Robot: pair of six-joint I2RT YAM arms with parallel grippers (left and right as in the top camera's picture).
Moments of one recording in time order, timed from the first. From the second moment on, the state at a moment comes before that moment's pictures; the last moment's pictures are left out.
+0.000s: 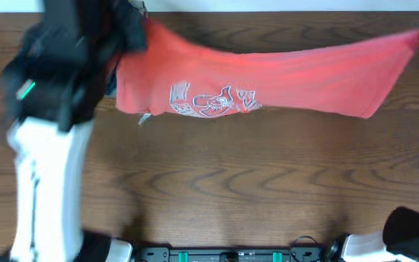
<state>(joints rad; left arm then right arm) -0.27 1.64 2.23 -1.10 -0.21 -0.36 -0.40 1.67 1.98 -1.01 -0.39 0.17</state>
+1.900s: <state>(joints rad) -0.24 1.64 2.21 -1.70 -0.03 -0.36 -0.54 1.62 2.06 -1.60 -0.29 0.12</state>
